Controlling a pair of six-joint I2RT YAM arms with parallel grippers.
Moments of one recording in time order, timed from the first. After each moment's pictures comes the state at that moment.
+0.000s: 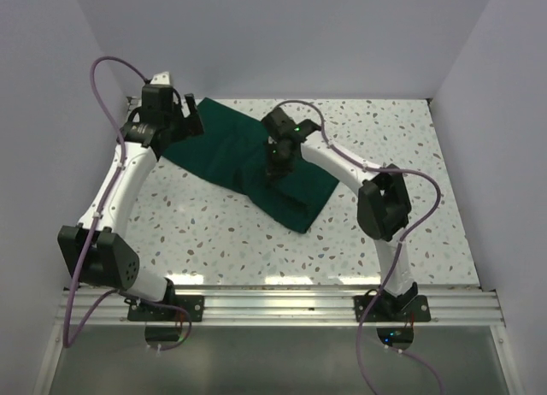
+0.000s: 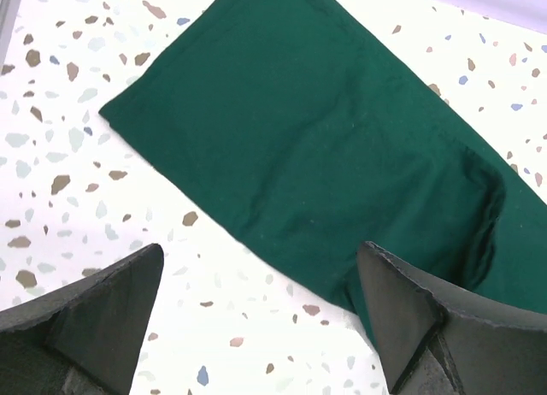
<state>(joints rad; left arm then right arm) -0.14 1.52 1.50 -0.63 -0.17 -0.34 0.62 2.10 1.87 -0.91 -0.04 0.57</state>
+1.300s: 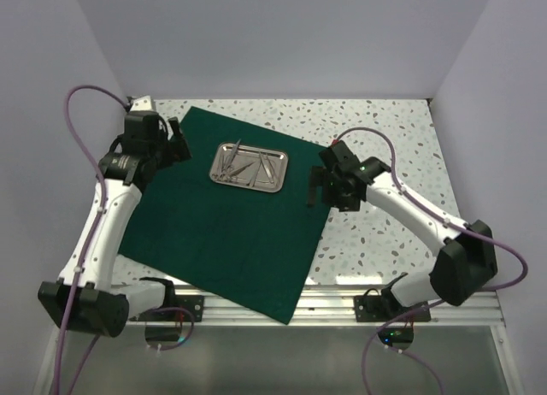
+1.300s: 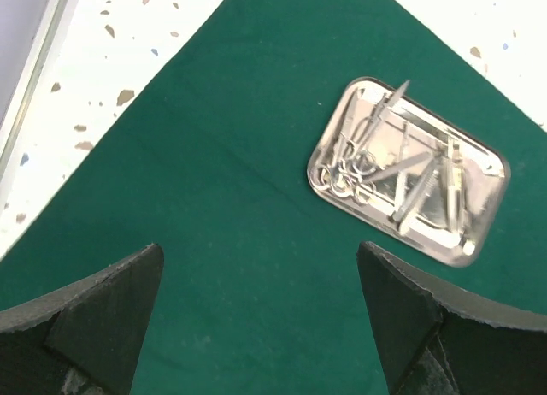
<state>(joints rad) -0.13 1.15 1.28 -0.80 -0.24 -0.41 0.63 1.38 1.13 -0.87 0.11 0.69</state>
